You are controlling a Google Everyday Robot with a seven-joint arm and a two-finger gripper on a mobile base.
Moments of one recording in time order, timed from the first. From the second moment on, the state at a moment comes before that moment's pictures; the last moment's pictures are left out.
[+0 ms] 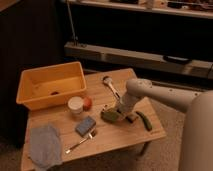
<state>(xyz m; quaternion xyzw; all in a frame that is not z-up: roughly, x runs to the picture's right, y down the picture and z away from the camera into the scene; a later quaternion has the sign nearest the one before) 0.068 0.159 0.843 -0.39 0.16 0.79 0.45</state>
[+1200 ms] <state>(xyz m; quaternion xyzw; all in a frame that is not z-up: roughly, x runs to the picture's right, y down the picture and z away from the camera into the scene) 0.069 0.117 0.787 -0.44 -0.03 0.78 0.44</state>
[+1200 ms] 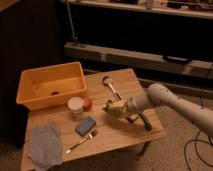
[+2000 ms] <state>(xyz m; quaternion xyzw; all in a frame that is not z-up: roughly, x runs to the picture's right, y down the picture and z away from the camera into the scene) 0.028 0.052 0.700 -0.48 -0.16 0.72 0.49</state>
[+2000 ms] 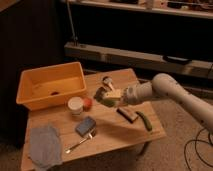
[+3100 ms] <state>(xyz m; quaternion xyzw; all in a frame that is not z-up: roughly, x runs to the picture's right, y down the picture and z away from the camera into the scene) -0.082 0.029 0.682 -0.55 -0.20 0.64 0.50</state>
